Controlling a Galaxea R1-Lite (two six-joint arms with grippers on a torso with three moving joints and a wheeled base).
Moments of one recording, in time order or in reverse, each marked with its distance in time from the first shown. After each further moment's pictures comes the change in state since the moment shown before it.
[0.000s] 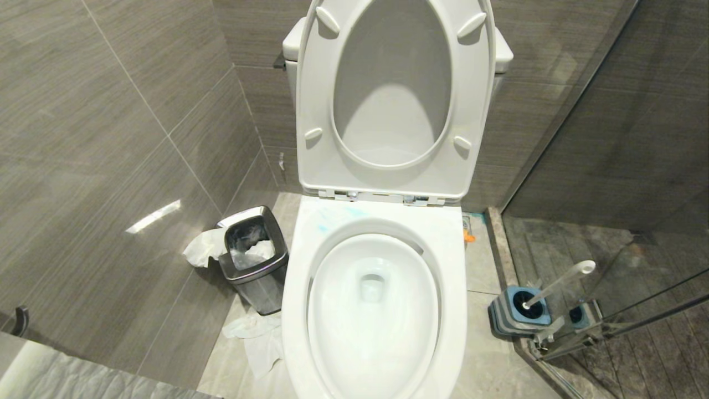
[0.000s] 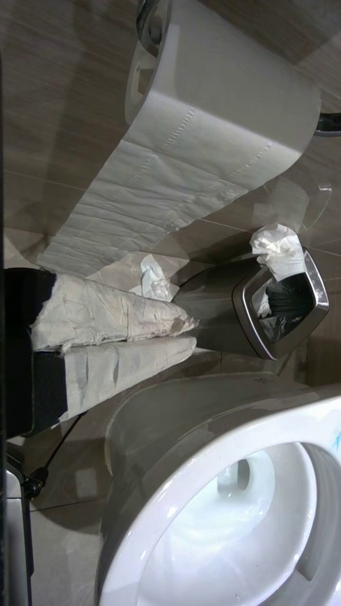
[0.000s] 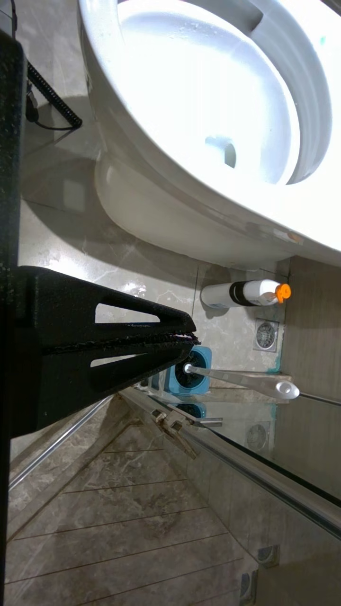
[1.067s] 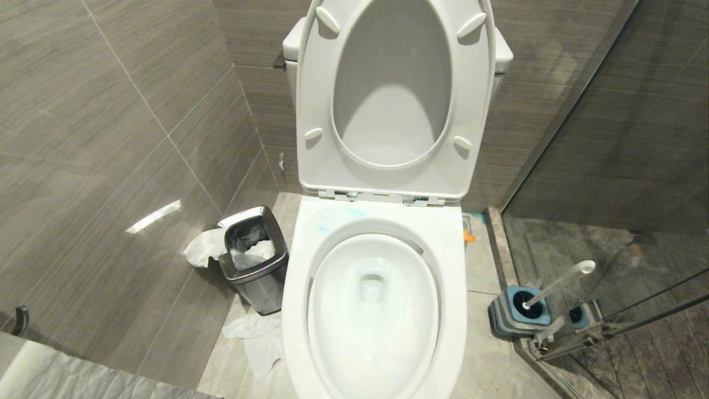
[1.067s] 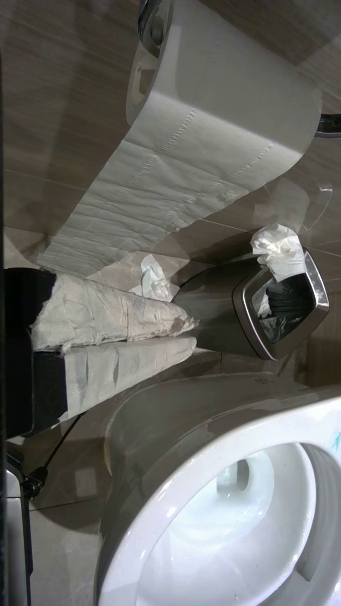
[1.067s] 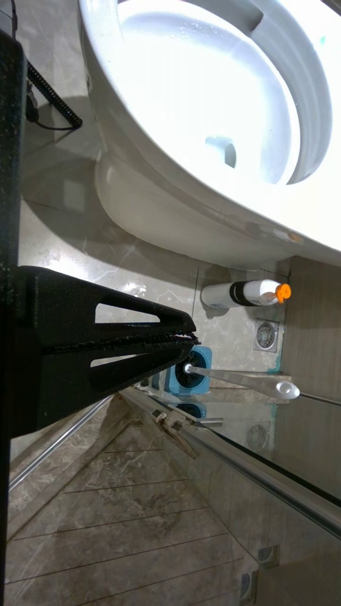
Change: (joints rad) left arm 0.000 0.000 0.000 0.000 0.001 0.000; right arm 0.000 0.000 0.000 0.000 0.000 0.000
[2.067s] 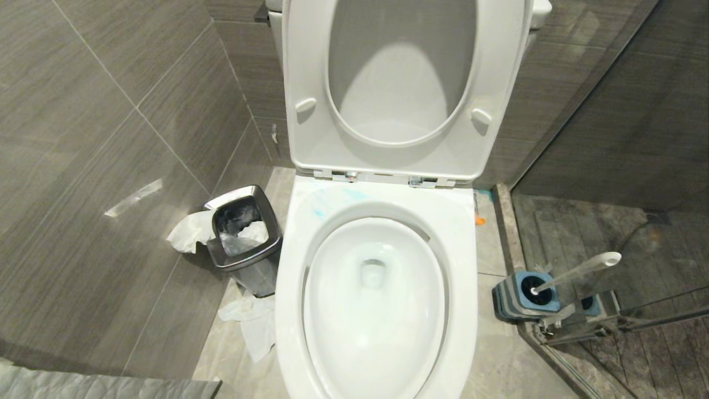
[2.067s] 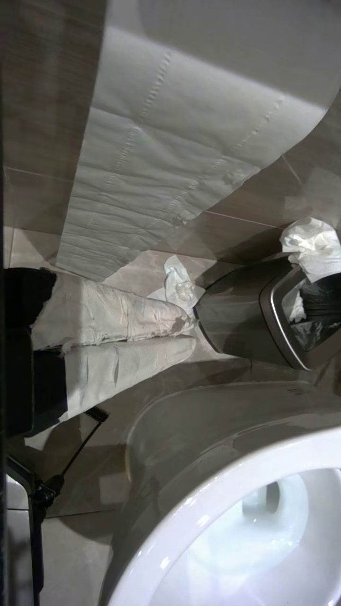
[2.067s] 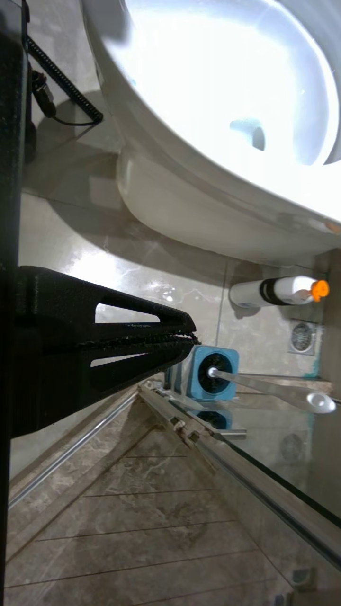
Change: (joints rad) left arm 0.000 0.000 0.000 0.000 0.011 0.008; right arm 0.000 0.000 0.000 0.000 0.000 -0.002
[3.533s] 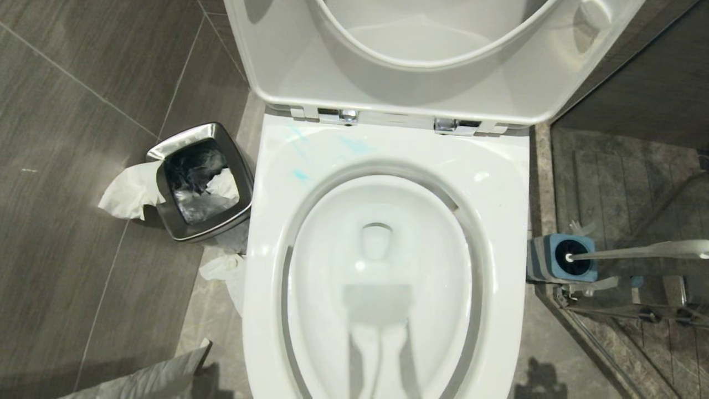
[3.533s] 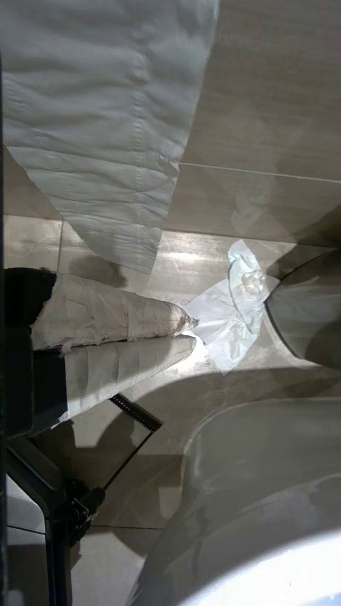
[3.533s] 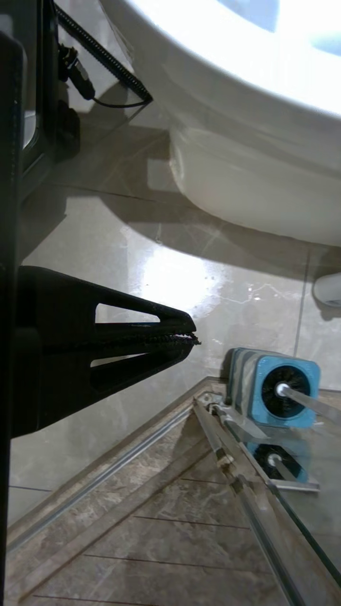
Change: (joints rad) left arm 0.000 0.000 0.000 -0.001 0.000 0.001; right arm 0.000 0.000 -0.001 0.001 0.000 0.001
